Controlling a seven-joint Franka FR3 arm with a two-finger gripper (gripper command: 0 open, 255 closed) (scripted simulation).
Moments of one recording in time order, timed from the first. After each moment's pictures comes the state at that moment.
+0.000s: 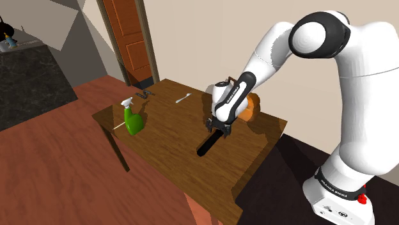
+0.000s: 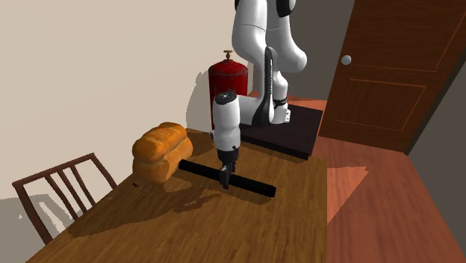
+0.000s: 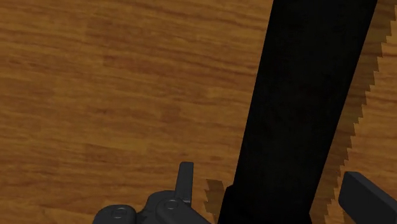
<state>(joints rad) -0.15 0.51 0.13 -2.24 -0.09 2.76 1.39</state>
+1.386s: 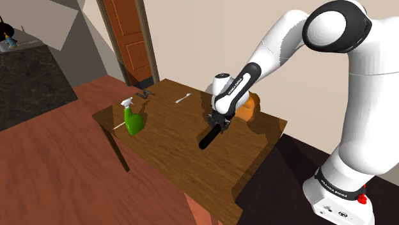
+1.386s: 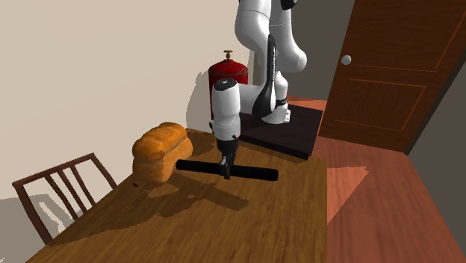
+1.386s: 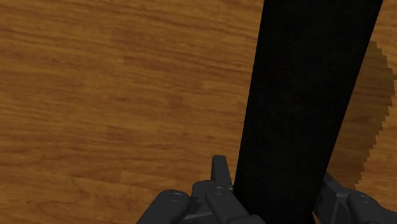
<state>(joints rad) -0.17 0.41 0.16 -2.26 -0.06 2.68 1.37</state>
